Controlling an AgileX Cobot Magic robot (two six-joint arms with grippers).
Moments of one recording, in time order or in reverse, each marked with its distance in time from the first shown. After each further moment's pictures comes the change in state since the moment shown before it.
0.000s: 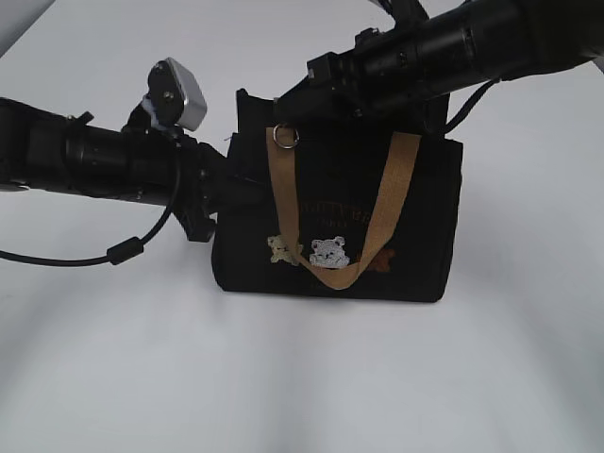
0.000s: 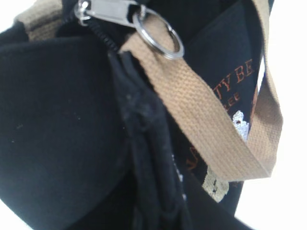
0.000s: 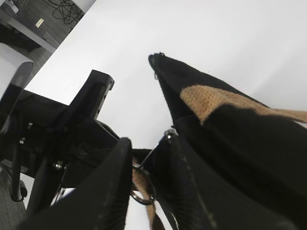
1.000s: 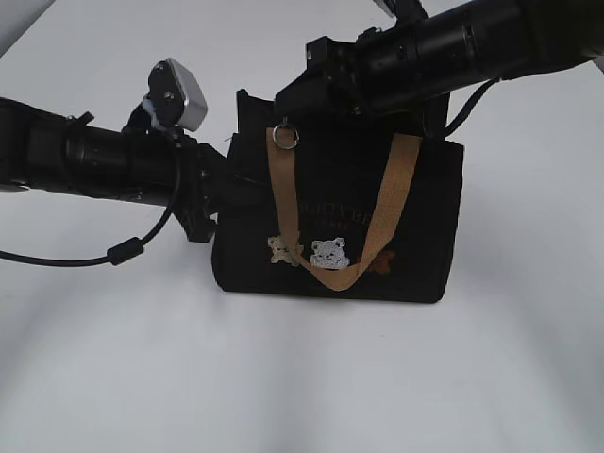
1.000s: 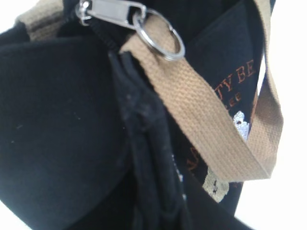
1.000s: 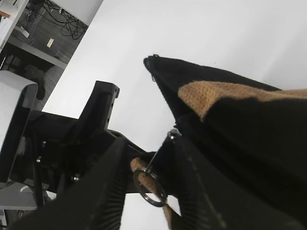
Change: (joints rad) left arm -0.001 0.000 0.000 0.000 0.000 0.000; right arm 0.000 0.000 0.000 0.011 0.012 0.167
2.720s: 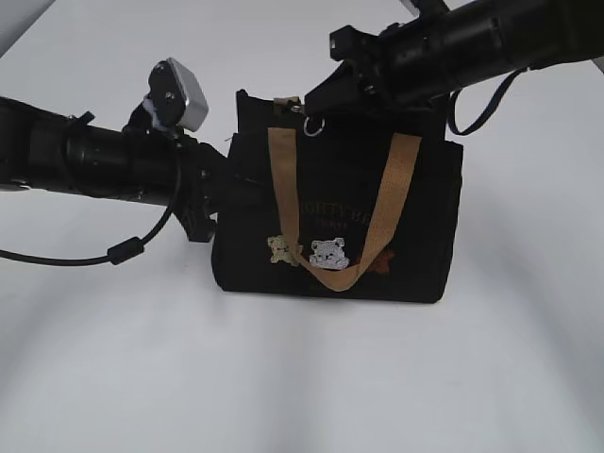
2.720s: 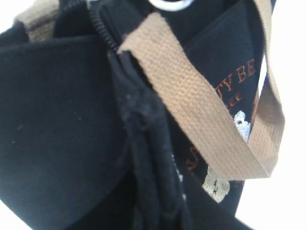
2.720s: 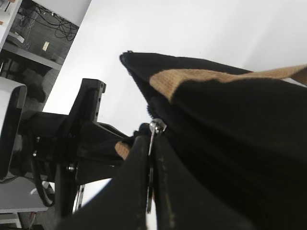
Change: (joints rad) left arm -0.002 0.000 -0.002 0.003 -0.006 0.000; right arm -0.049 -0.021 -0.002 -0.078 0.032 0.114
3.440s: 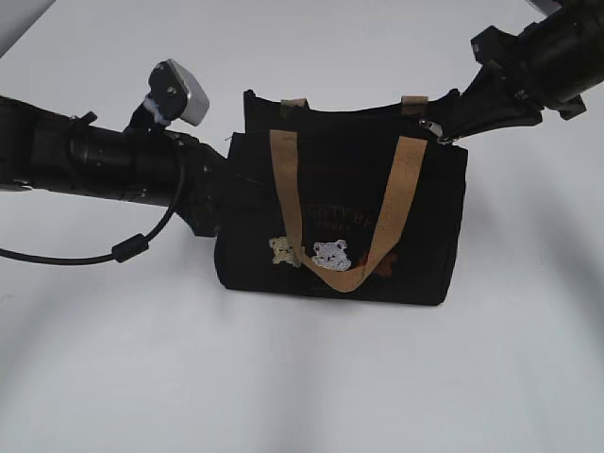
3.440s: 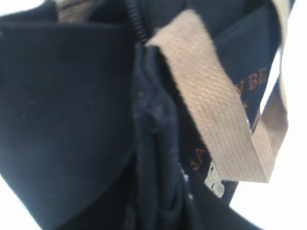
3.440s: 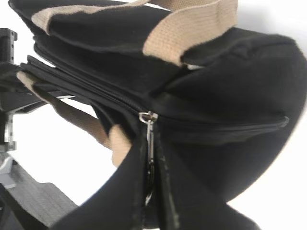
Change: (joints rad) left arm -0.004 0.000 0.000 -0.001 -0.015 -0.081; right arm -0.262 -0.121 0.000 -0.430 0.296 0.275
